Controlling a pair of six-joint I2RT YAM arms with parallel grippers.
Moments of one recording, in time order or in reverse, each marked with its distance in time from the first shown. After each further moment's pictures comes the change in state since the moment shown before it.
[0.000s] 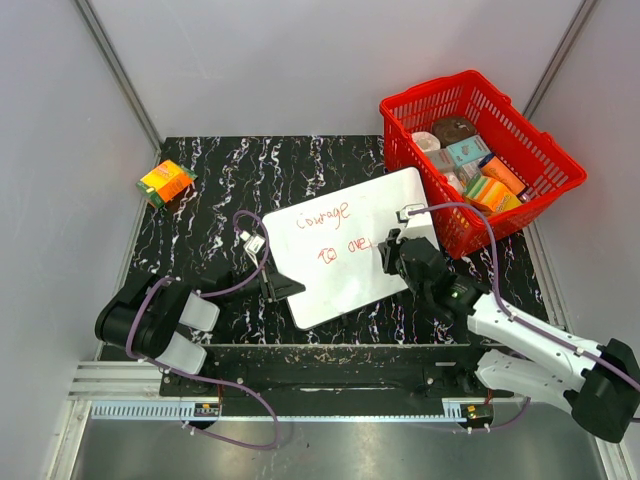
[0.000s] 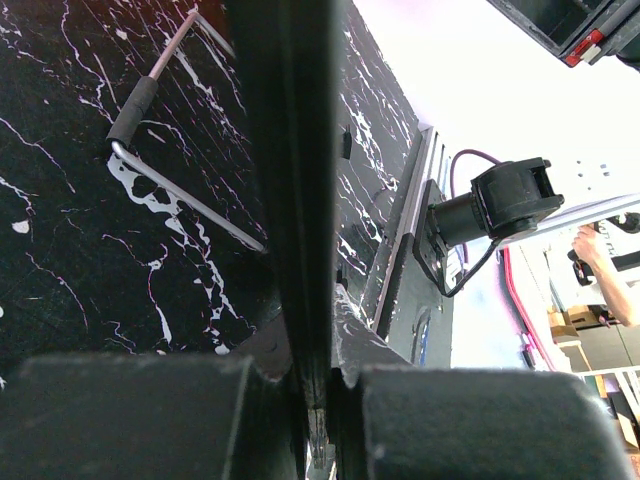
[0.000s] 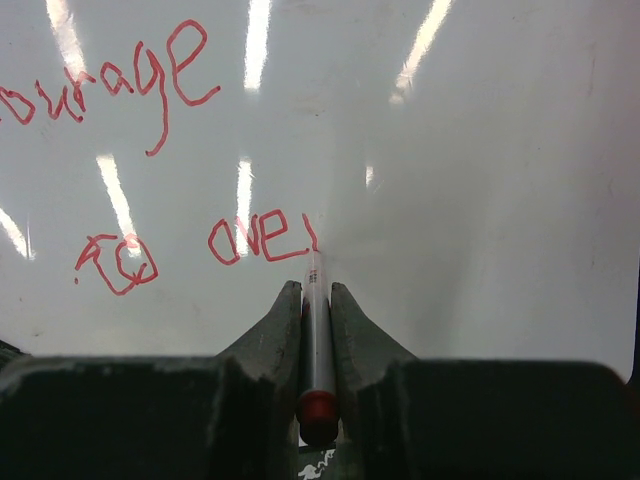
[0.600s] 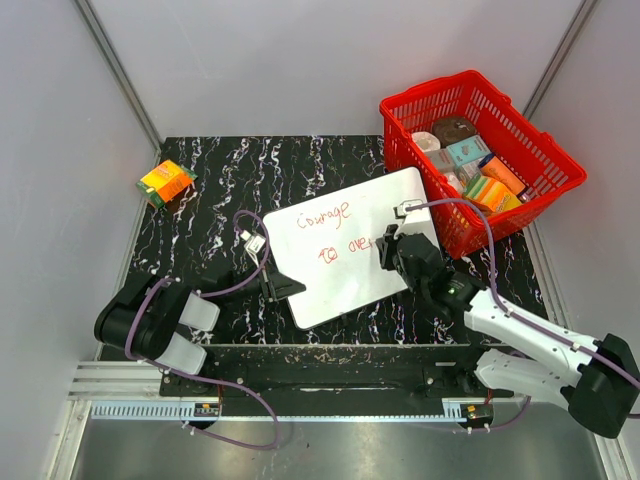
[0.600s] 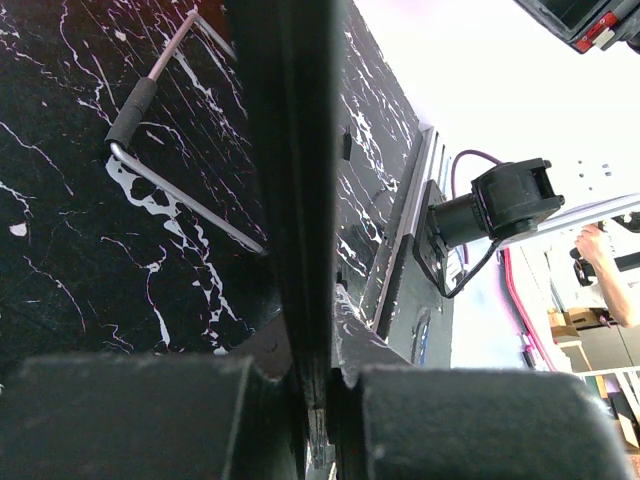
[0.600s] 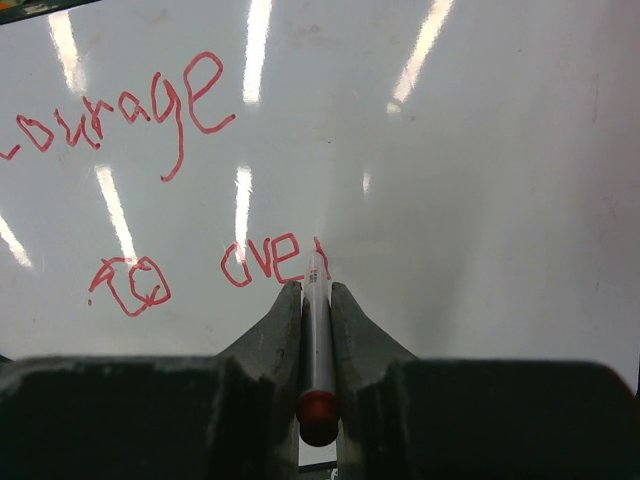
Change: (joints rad) left arm -0.006 -0.008 0.005 -0.016 -0.008 -0.001; right arm -0.001 0.027 0.023 0.011 0.006 -0.007
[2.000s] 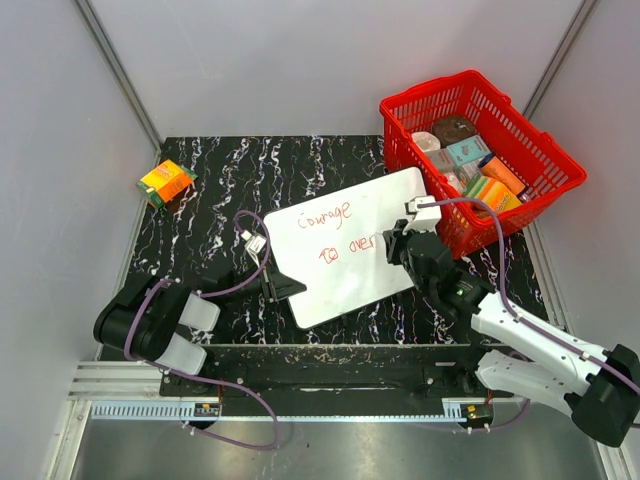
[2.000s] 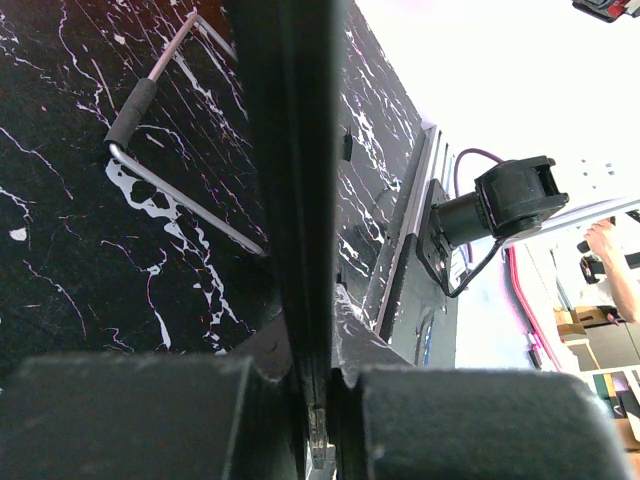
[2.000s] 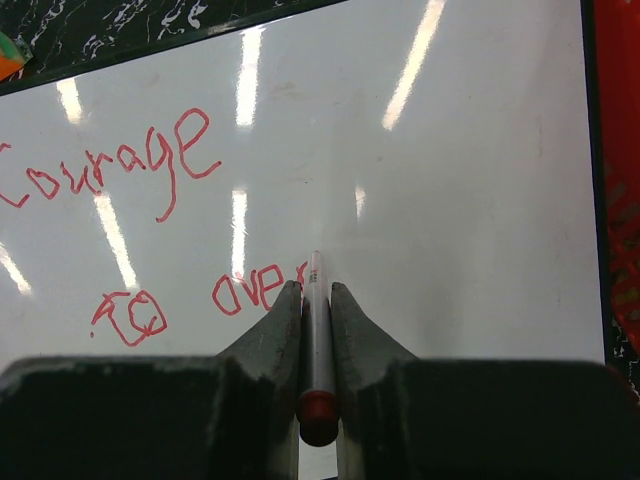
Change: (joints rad) left arm -0.008 -0.006 0.002 -0.009 -0.008 0.017; right arm -0.026 -0.055 0.009 0.023 0.033 -0.021
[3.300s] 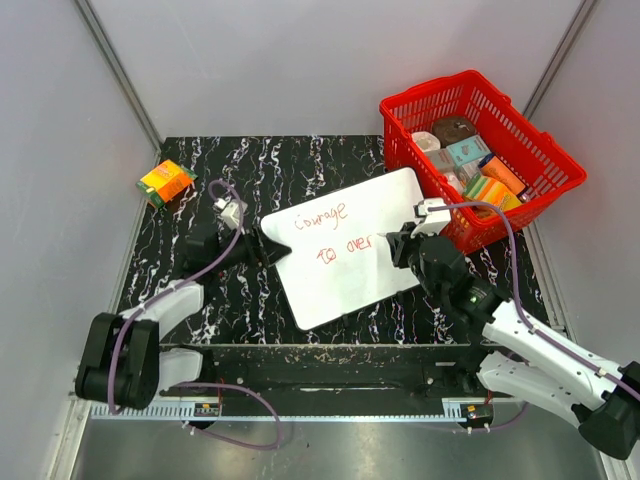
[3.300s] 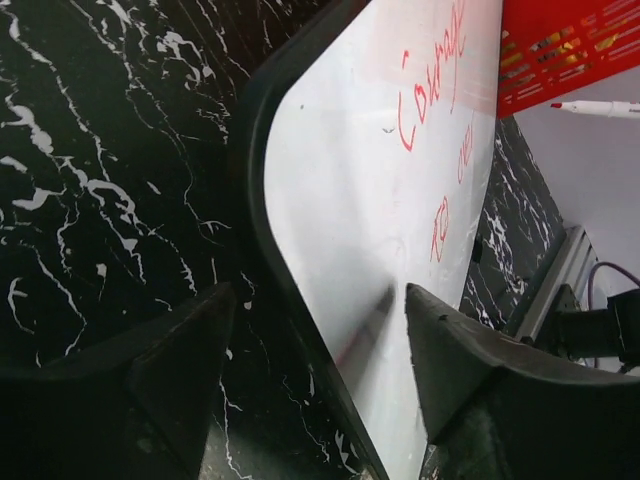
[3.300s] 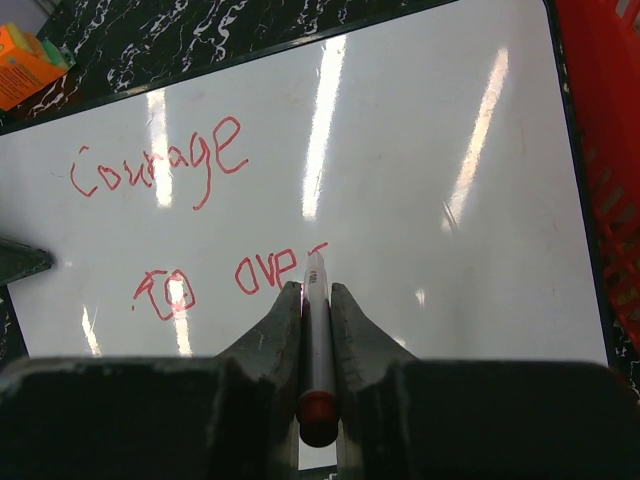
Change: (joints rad) left arm 0.151 -0.303 0.272 -0.740 -0.220 0.257; right arm -0.002 -0.098 -0.001 -0.060 -0.048 0.001
